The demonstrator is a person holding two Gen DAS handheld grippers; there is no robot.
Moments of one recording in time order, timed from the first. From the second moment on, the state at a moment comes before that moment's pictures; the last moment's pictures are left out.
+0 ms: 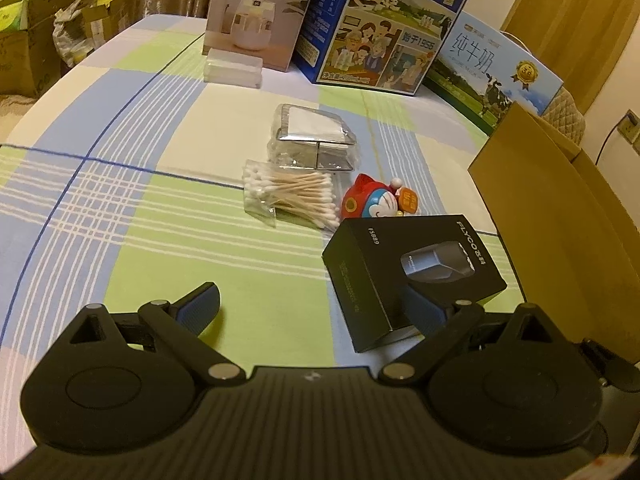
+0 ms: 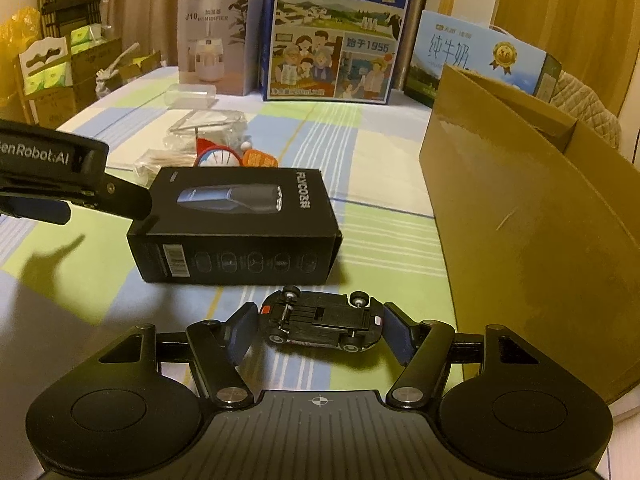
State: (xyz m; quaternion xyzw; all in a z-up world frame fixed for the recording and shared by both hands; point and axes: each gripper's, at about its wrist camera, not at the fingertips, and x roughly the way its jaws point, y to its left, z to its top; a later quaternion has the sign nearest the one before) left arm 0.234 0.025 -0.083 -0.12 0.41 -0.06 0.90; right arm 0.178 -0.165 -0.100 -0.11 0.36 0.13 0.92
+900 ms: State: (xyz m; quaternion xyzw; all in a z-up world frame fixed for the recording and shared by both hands) left arm 0.295 -0.028 -0.085 0.08 0.40 -0.34 0.85; right arm 0.182 -0.167 -0.101 -0.10 0.37 0.13 0.91
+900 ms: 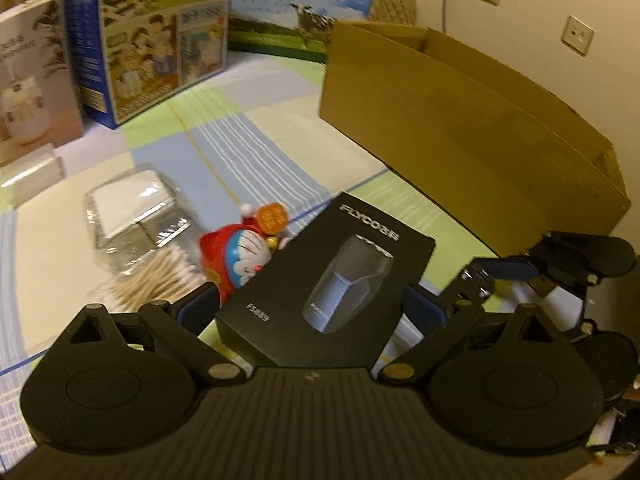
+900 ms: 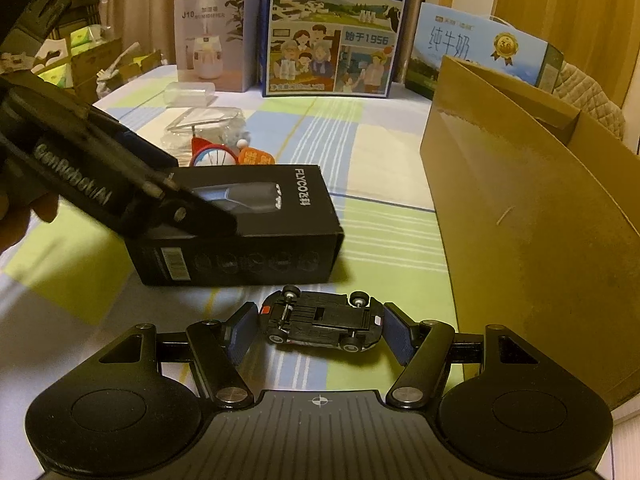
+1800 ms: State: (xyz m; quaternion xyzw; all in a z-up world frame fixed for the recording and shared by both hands) left arm 0.203 -0.017 -0.072 0.16 0.50 -0.22 0.82; right arm 0.155 -0.176 -0.082 -0.09 0.37 0.15 0.91
